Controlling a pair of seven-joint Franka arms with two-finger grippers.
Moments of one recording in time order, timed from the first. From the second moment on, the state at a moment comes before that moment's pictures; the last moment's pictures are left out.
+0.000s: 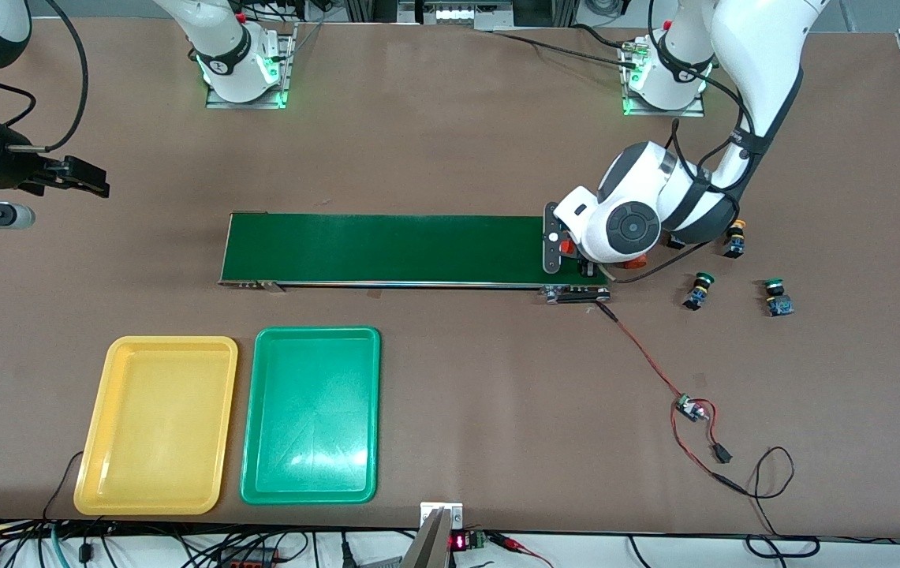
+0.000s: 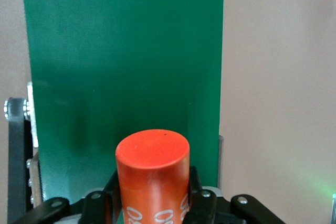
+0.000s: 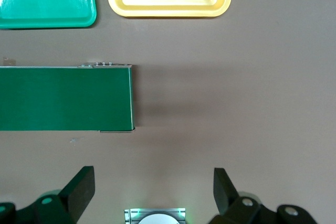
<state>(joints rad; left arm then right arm) -0.06 0.46 -0.43 -1.92 0.04 2.02 1.05 -0.03 0.03 0.03 -1.69 -0.04 1.54 0.01</state>
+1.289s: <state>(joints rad) 0.09 0.38 -0.29 -1.84 0.04 2.05 1.07 -0.01 0.03 0.03 -1.69 -0.04 1.54 0.01</state>
